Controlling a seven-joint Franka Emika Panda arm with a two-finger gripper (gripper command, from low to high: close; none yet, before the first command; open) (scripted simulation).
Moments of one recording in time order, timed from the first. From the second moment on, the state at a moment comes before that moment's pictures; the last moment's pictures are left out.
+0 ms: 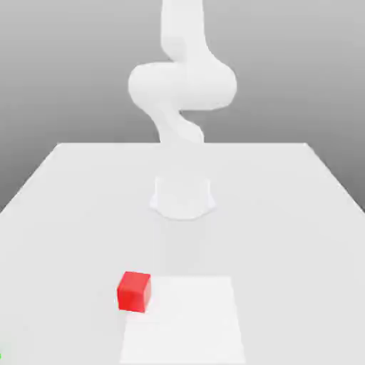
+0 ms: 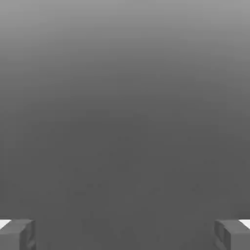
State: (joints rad) arm 0.02 -0.72 -0.05 -2.35 0.04 2.35 0.77
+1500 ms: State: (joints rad) arm -0.07 0.25 -0.12 -2.75 0.21 2.99 0.58
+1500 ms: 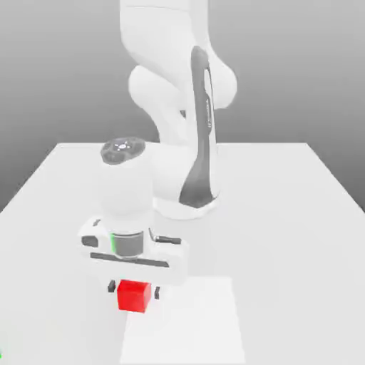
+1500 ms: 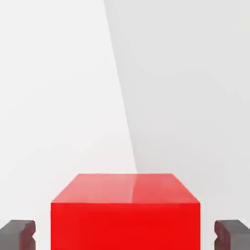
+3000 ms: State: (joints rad) arm -0.28 0.30 -0.29 -2.22 0.10 2.51 0.70
